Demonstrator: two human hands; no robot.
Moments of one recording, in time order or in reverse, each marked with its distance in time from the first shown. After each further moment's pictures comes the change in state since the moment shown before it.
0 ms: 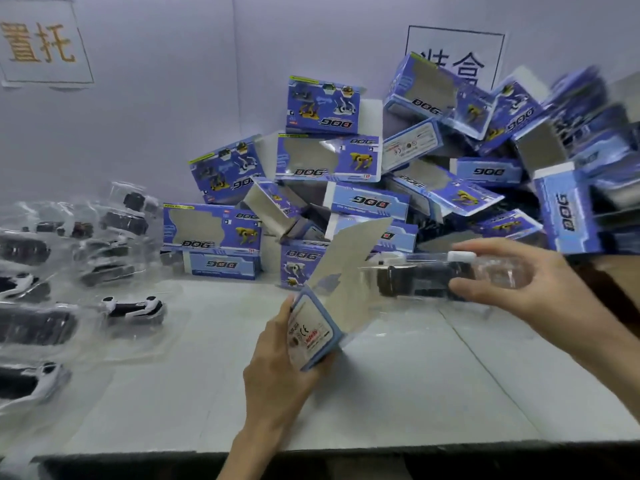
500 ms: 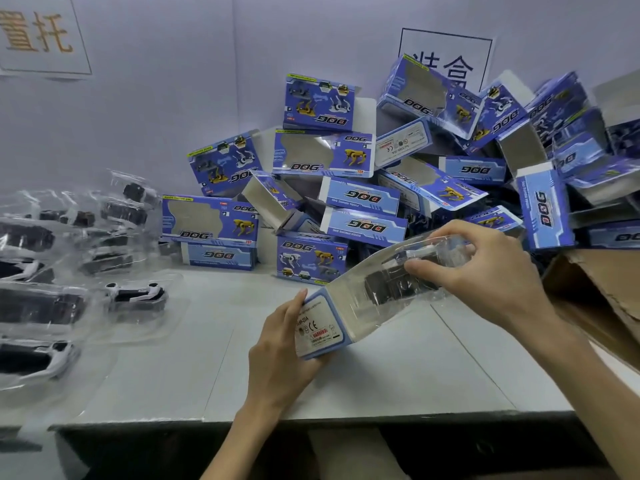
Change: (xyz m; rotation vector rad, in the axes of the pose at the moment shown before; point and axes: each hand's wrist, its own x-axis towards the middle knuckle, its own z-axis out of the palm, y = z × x) left_hand -0.007 0.003 -0.005 0.080 -0.048 0.193; right_hand -0.005 -0.027 0.024 -0.386 0.225 0.044
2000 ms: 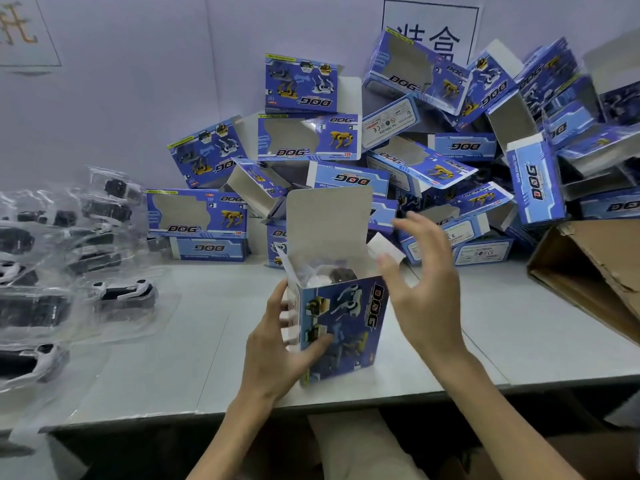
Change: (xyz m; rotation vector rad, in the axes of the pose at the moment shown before) left_hand -0.005 0.001 0.001 -0.350 -0.061 -0.105; right_hand -0.036 0.004 0.080 0.432 0.237 -0.125
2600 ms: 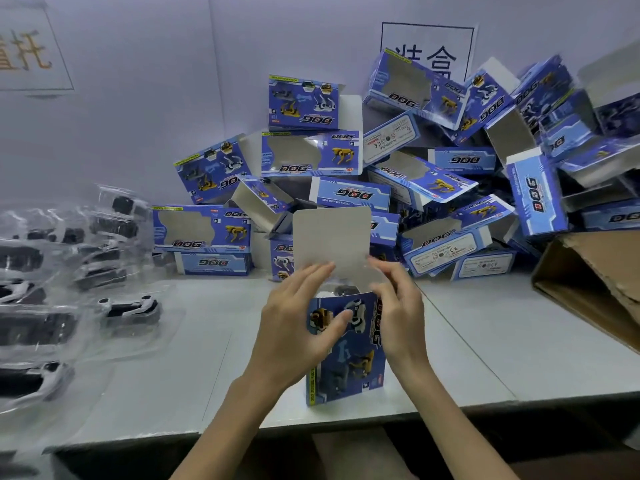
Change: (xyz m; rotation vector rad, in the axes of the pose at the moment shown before) left_hand 0.042 0.079 -0.019 0.230 -0.042 0.259; right_hand -0.011 0.009 0.040 0.439 -0.032 0.358
